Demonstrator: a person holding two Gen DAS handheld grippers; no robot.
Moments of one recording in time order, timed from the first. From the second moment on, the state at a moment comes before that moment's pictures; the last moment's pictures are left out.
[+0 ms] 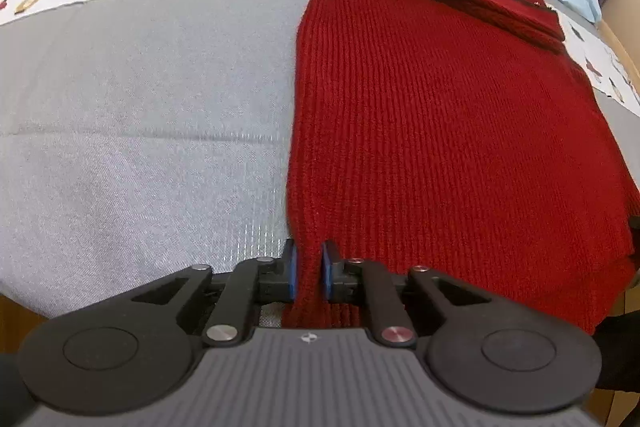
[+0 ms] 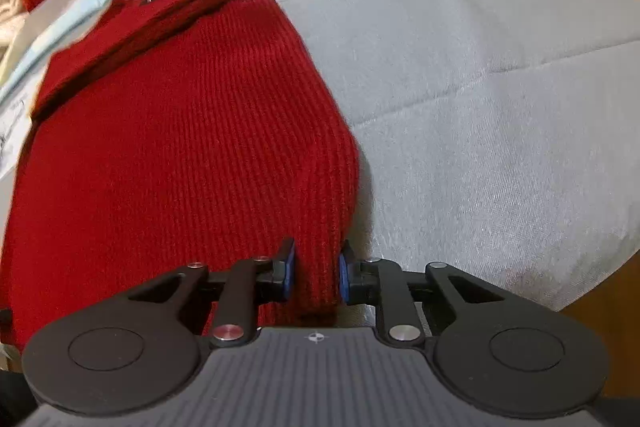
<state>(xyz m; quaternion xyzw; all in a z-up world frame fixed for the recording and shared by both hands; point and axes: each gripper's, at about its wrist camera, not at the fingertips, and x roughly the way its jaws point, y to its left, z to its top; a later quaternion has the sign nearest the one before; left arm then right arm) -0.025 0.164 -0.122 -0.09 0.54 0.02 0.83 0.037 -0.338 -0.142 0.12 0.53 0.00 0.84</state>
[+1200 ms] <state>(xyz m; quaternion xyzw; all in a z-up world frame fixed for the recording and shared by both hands) -0.023 0.247 0.026 -0.20 0.41 -0.05 0.89 -0.002 -0.374 -0.002 0.28 0.38 0.09 0.88</state>
